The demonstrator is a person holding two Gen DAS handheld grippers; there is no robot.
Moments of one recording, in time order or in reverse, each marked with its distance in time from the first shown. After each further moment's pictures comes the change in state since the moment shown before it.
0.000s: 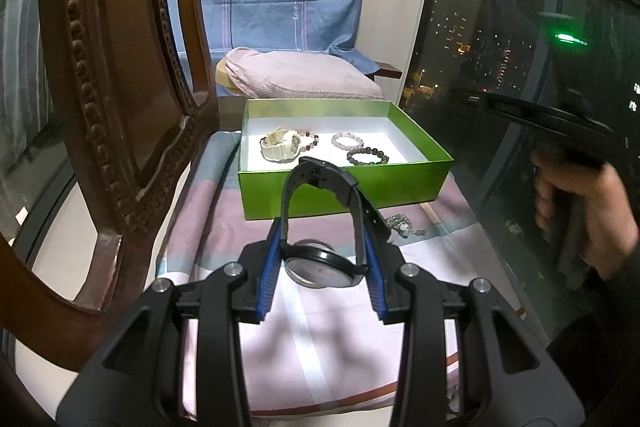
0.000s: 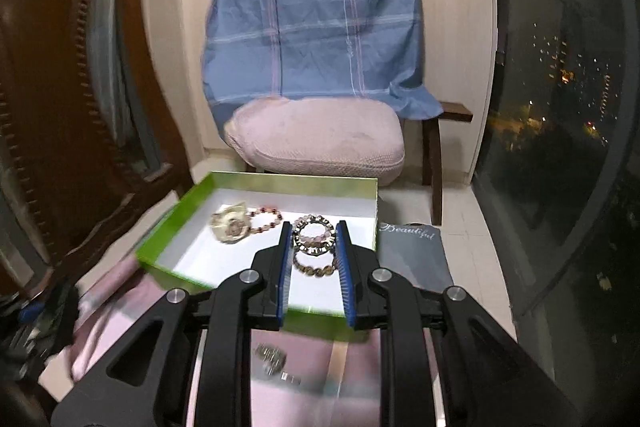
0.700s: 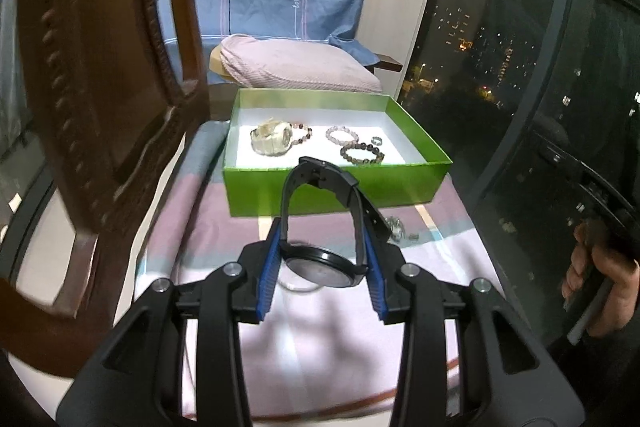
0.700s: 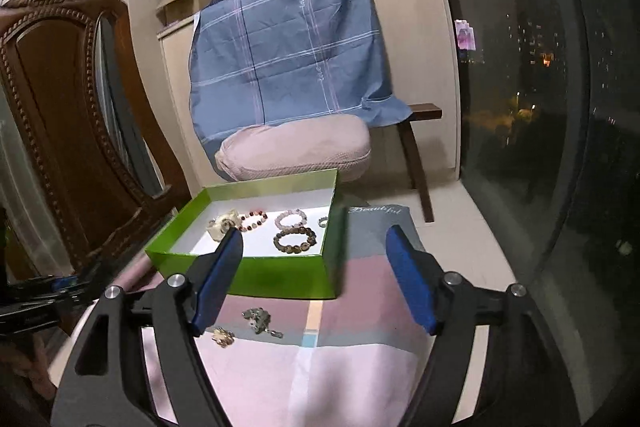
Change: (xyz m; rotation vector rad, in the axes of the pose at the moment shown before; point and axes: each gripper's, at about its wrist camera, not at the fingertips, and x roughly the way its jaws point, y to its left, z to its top) left arm 0.019 -0.009 0.016 -0.030 0.044 -0.014; right arm -0.083 -0.047 -0.064 0.159 -0.152 0.010
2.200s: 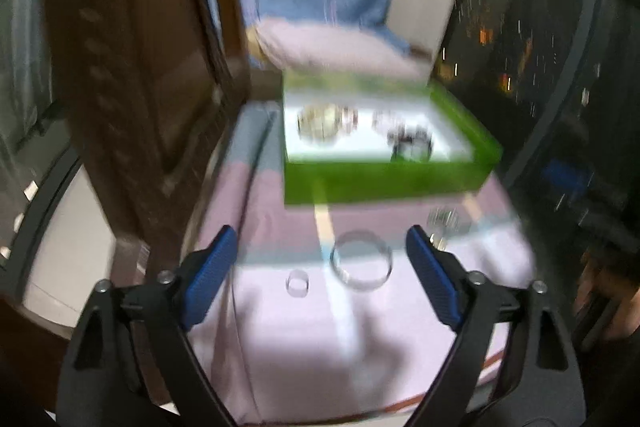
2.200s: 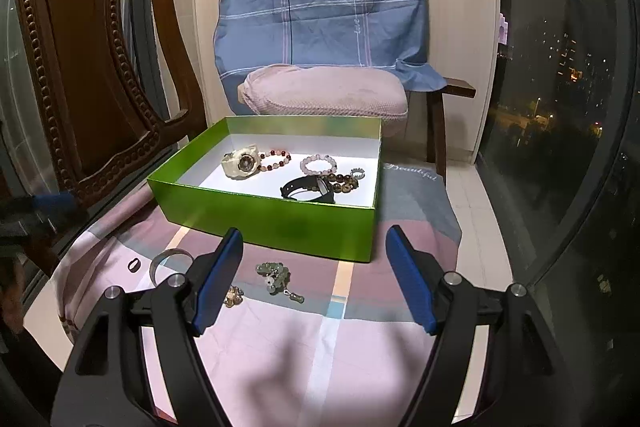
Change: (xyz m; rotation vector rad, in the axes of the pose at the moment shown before) left arm 0.017 0.045 -0.011 0.004 0.105 0.083; right arm 0.042 0.047 -0.026 -0.178 0.187 0.017
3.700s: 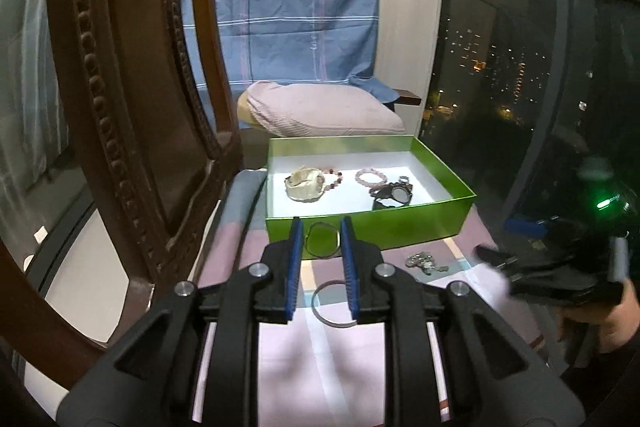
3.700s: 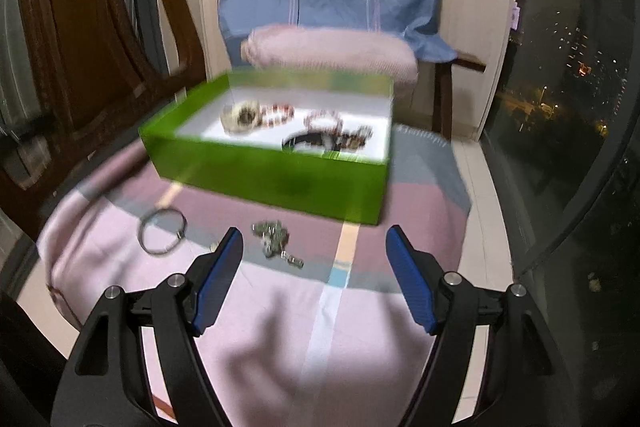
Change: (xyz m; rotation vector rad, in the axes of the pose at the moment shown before) left arm -0.046 -0.032 0.008 0.040 -0.257 0.012; right arm 0.034 0.011 -0.019 -0.061 0.157 -0.005
